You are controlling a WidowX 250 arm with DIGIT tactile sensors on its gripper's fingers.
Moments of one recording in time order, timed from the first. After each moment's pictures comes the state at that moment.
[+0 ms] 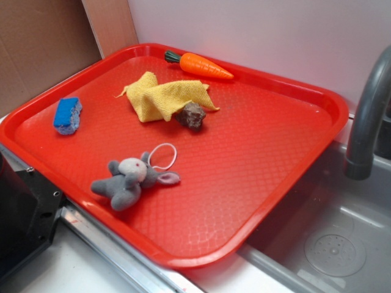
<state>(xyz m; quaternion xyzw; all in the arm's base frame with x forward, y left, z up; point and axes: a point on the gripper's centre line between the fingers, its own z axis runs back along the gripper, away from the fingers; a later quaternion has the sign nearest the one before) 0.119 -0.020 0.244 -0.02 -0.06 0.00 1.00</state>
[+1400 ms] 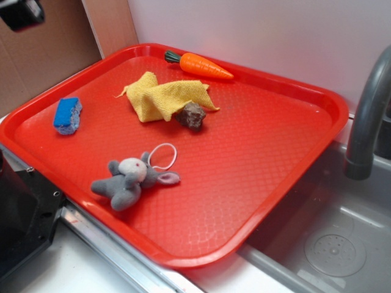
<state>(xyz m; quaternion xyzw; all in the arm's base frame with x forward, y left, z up) 0.119 0.056 0.172 -0.03 -0.13 0.39 0.91</state>
